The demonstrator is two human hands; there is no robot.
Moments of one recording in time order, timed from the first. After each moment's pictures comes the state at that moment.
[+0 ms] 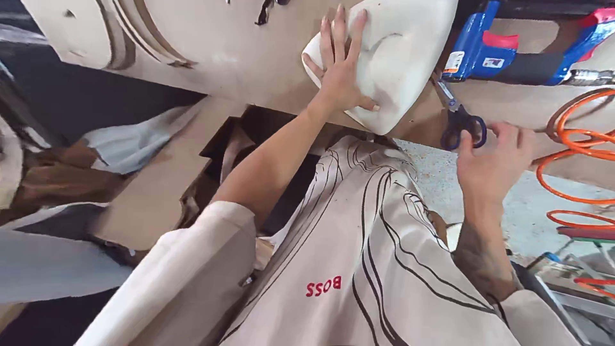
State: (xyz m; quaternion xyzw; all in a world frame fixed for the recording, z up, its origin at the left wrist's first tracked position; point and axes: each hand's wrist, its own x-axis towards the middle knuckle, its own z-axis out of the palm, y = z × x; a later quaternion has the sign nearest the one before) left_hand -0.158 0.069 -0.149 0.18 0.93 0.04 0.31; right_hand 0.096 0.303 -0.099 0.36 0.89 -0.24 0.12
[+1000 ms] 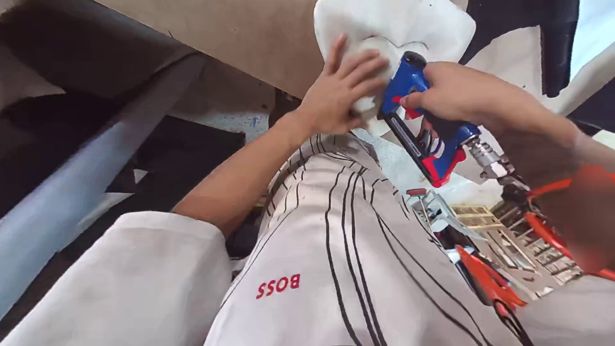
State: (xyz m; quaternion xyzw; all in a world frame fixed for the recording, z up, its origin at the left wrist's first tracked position) left_hand -0.116 -0.023 -0.203 0.42 0.79 0.42 0.14; right_hand -0.158 0.192 -0.049 0.24 0.74 -0.18 0.60
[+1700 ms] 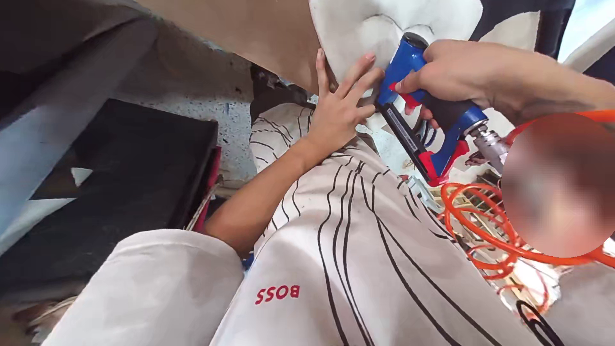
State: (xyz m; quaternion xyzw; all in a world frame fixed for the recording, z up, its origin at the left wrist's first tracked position) left_hand -0.041 -0.007 -0.200 0.30 0.84 0.43 0.13; right_hand -0.173 0.163 -0.061 0.35 0.68 -0.14 0.63
